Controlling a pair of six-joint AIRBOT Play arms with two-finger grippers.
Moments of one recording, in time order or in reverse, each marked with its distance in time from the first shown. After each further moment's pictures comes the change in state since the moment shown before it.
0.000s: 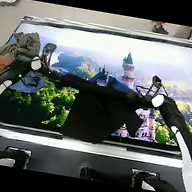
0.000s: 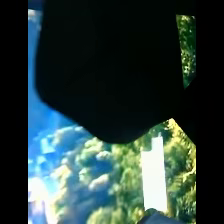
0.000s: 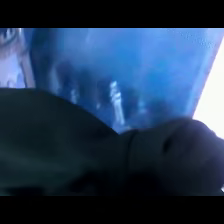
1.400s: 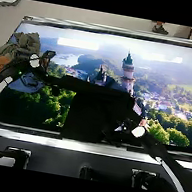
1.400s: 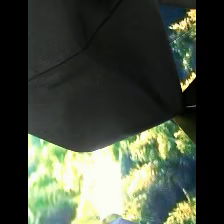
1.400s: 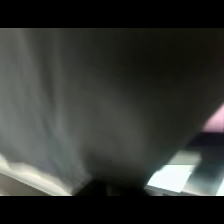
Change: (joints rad) left arm 0.061 -0.051 0.030 -0.080 -0.167 0.093; right arm 0.303 0.153 -0.521 0.632 0.060 -0.142
